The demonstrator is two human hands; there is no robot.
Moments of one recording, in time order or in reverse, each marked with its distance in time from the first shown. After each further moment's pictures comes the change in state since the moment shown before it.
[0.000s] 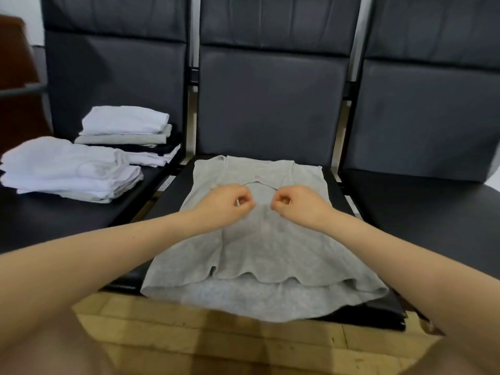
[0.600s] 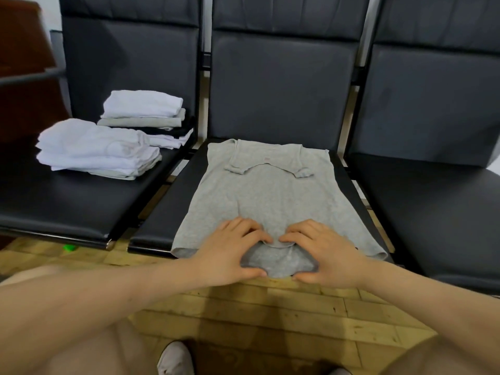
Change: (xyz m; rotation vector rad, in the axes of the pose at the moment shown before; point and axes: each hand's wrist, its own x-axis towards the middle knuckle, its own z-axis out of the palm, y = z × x) left_hand -0.131 0.009 0.035 0.235 -0.097 0.279; right_hand -0.126 0.018 0.036 -0.321 -0.103 -0.561
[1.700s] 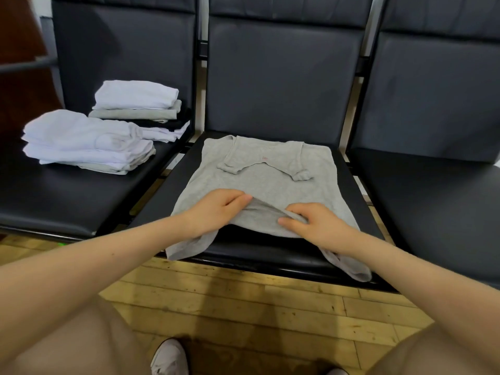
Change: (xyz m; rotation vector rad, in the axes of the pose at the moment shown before) left_hand 0.050 -0.027 -0.034 -0.556 0.041 -0.361; right_hand 0.043 0.016 -0.013 0.585 0.069 0.370
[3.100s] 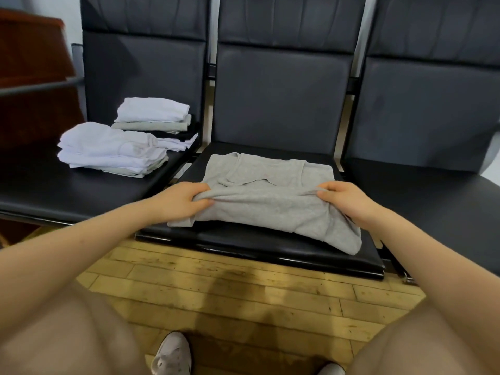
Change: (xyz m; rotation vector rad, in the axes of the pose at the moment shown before) left_hand -0.050 -0.005 -0.068 0.410 -0.018 -0.005; right_hand -0.020 0.008 -0.062 0.332 0.210 0.362
